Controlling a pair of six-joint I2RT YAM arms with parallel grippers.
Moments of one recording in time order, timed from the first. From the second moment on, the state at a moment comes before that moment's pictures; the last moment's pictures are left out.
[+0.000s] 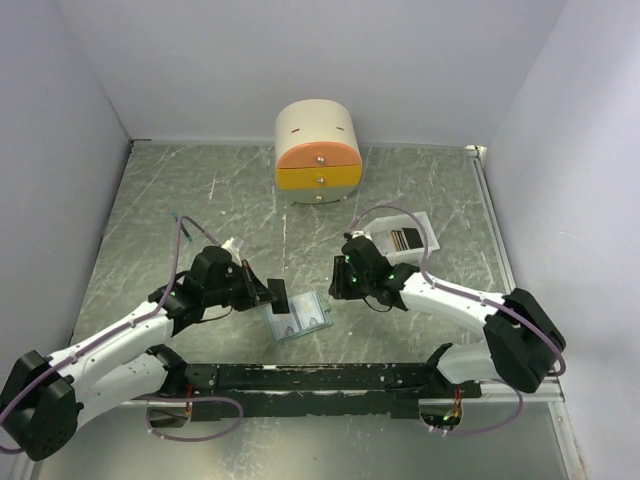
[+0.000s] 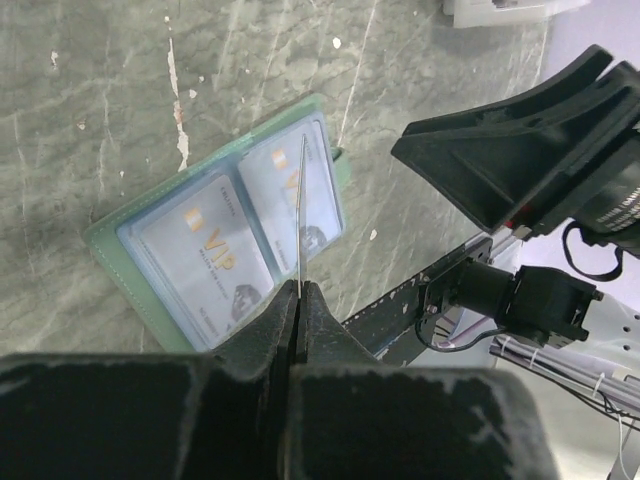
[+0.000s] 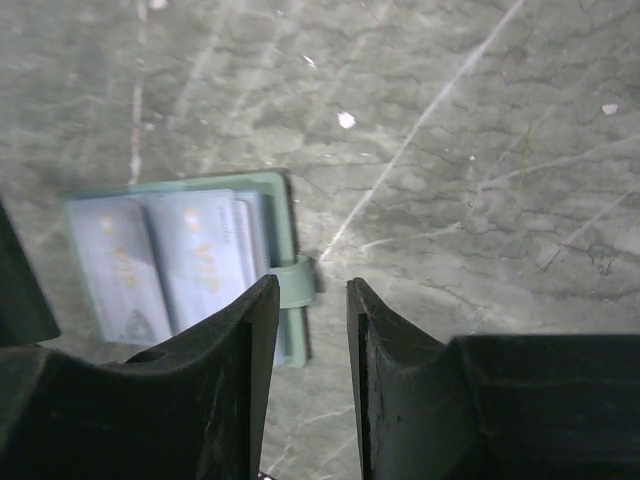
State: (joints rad) left arm -0.64 0.92 0.45 -0.18 0.25 -0.97; right arm 0.77 1.29 0.67 -0.22 0.02 0.62
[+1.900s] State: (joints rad) left arm -0.74 0.70 0.53 -0.26 0.35 -1.11; right arm 0.96 0.96 0.60 0.04 -0.13 0.85
